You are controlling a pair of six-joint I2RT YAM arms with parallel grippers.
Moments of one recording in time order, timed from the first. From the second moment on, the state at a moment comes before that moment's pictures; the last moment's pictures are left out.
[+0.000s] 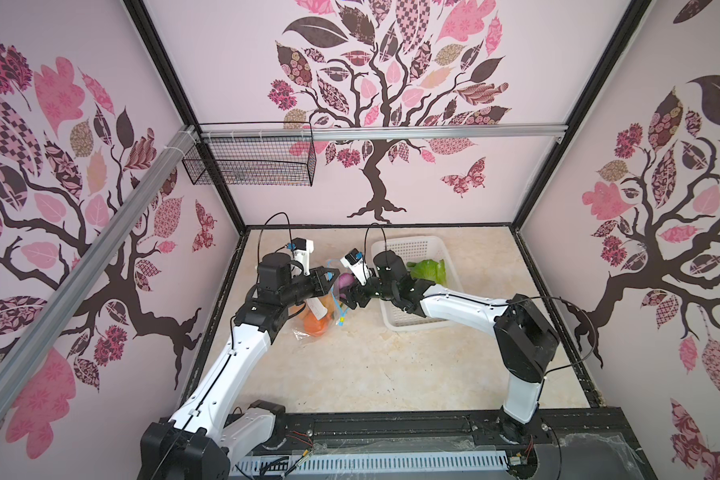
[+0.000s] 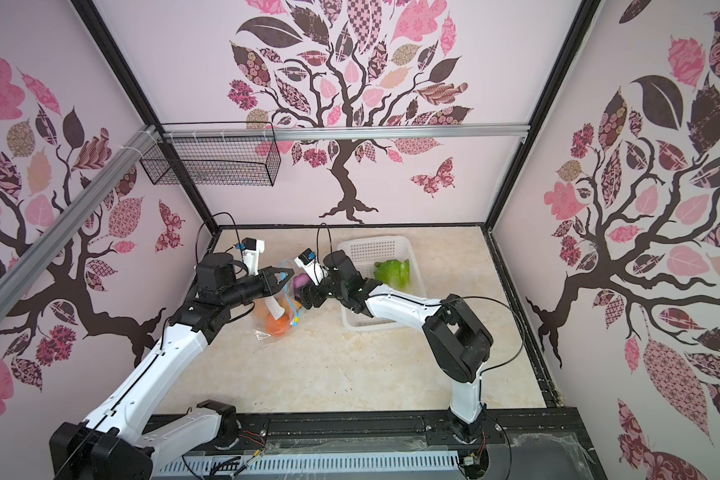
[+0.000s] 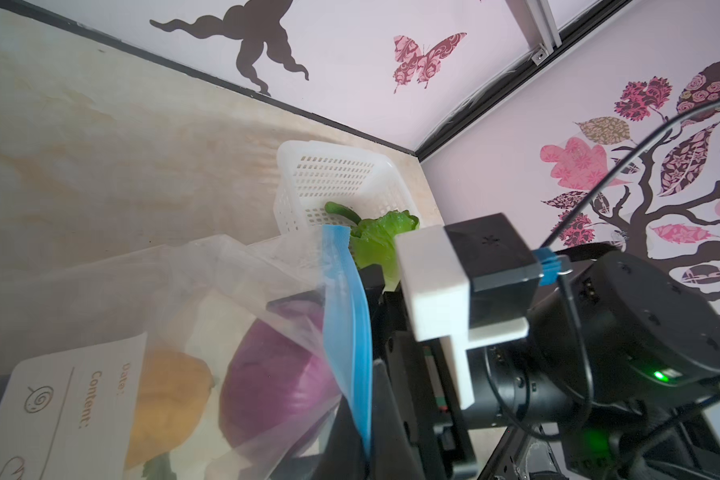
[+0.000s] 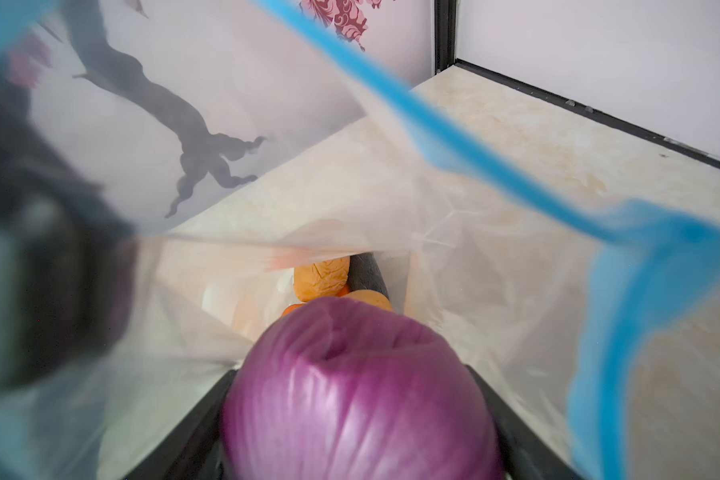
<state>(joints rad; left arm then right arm) -0.24 1.08 0.91 -0.24 0.50 -0.55 0.82 1.87 1.33 0.12 -0.35 0.10</state>
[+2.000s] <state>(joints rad) -0.17 1.02 0.92 -0.26 0.42 -0.54 0.75 1.68 1.31 -0.05 -0.19 0.21</state>
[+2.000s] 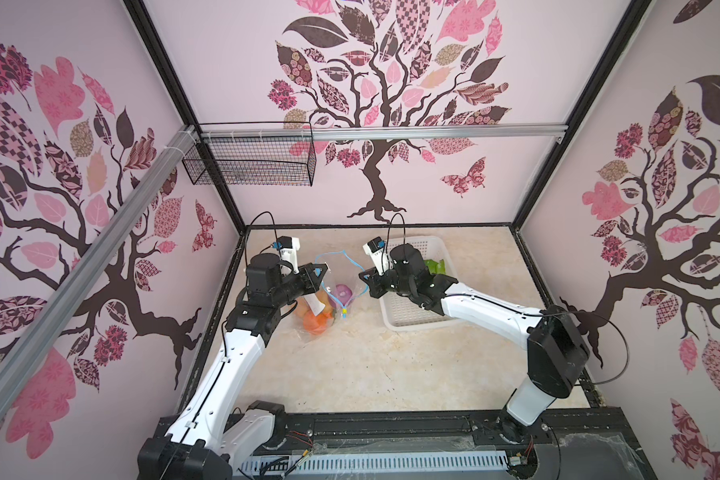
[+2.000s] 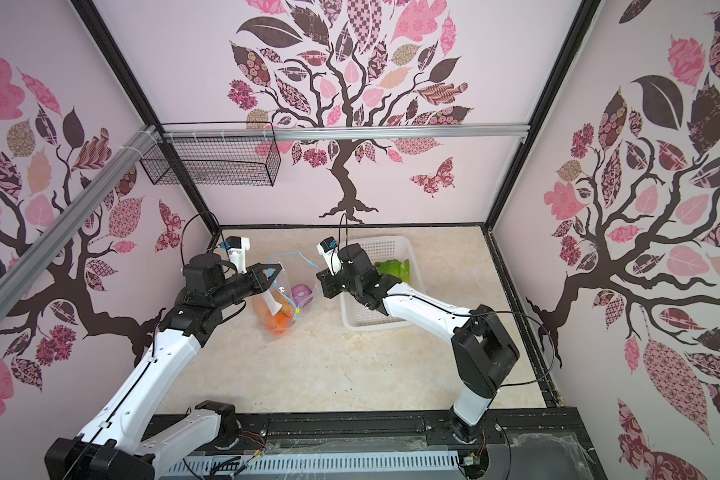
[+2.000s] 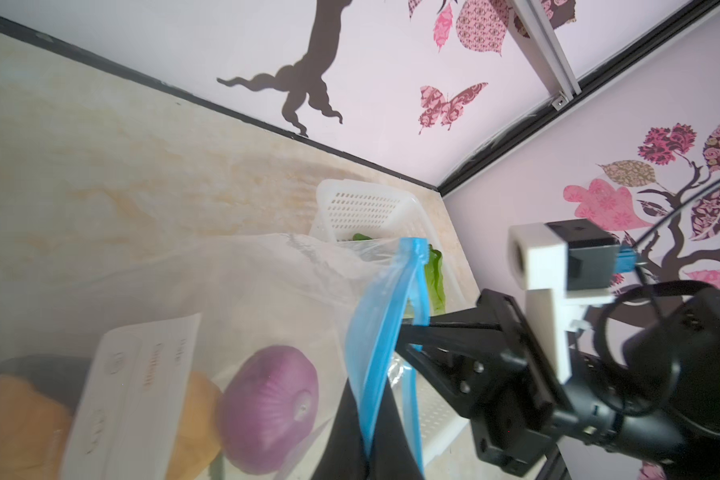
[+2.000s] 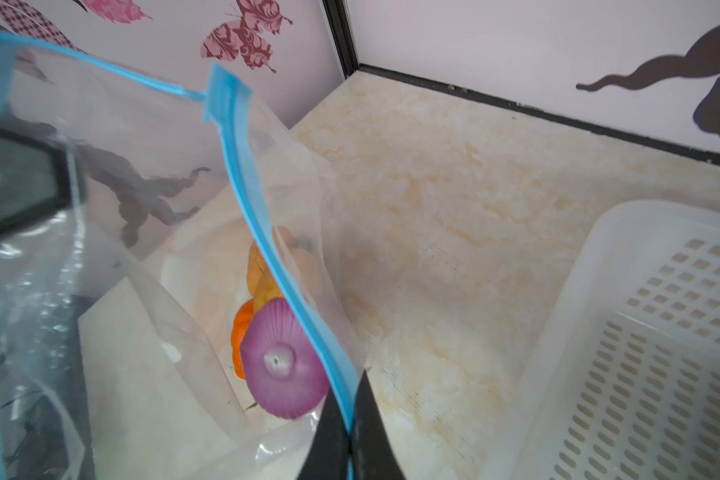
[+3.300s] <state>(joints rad) -0.18 1.08 0.98 -0.28 0.47 -0.47 0.68 1.63 1.32 -0.19 -0.06 0.25</state>
